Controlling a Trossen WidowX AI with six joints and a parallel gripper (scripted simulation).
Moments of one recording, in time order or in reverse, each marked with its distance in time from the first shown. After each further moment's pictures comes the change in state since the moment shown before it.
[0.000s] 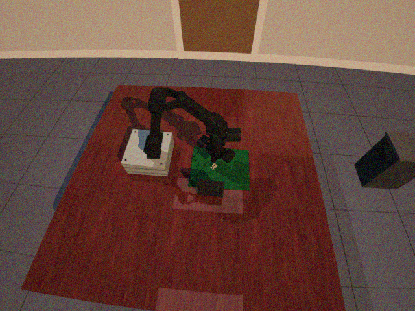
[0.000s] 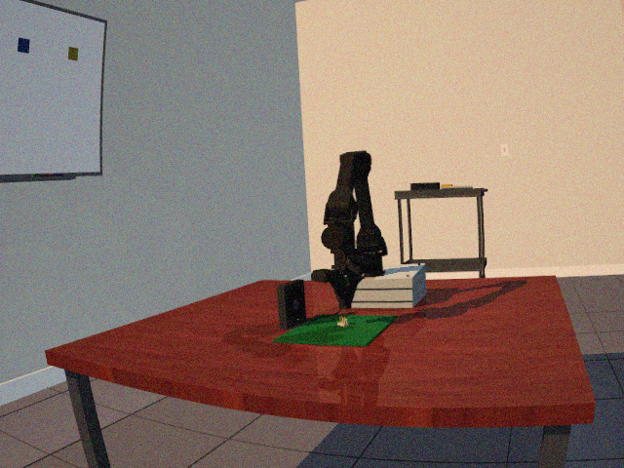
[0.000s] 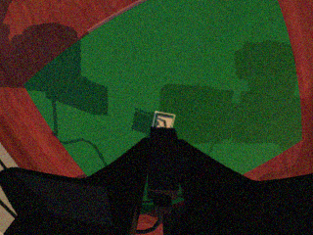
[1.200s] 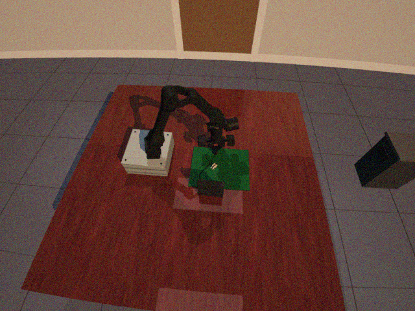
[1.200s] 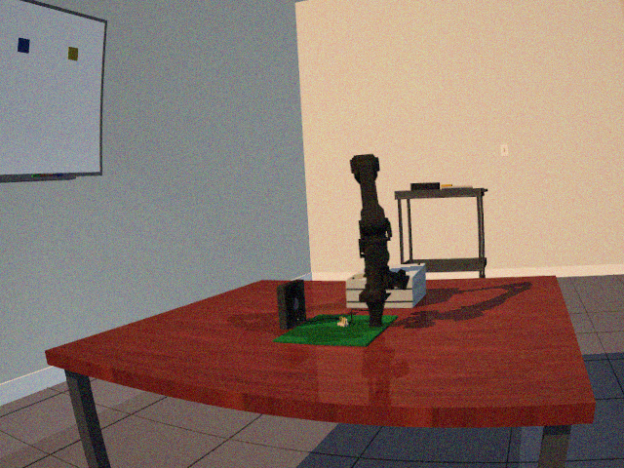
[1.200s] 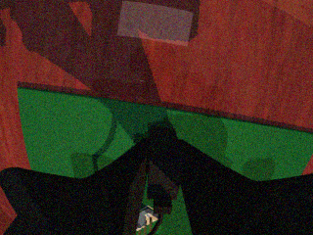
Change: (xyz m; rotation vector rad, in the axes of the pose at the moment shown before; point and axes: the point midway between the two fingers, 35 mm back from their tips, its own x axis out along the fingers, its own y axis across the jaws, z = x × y) arm 0.048 0.047 0.074 -0.630 -0.015 0.003
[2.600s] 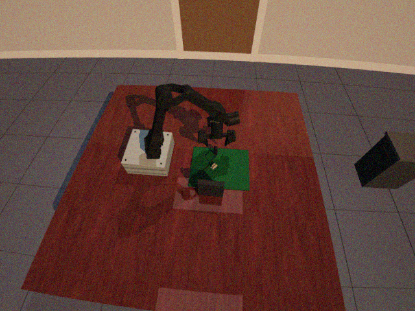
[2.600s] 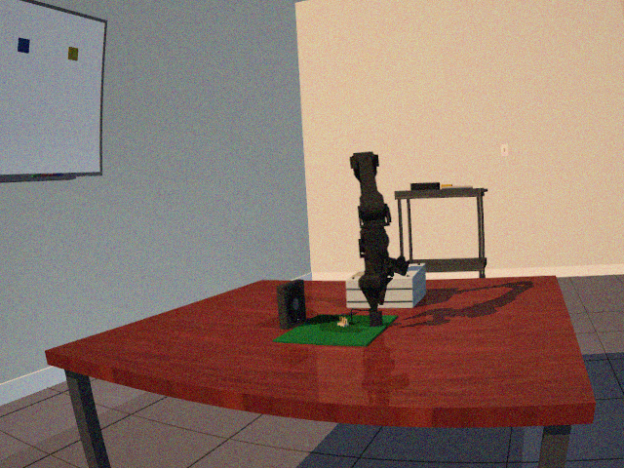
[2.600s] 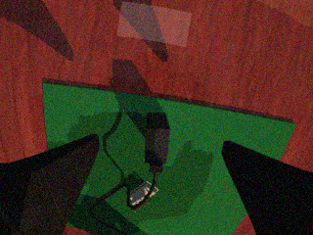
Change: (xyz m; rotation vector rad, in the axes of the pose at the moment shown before) arm -0.037 -0.003 0.001 0.000 -0.002 -0.006
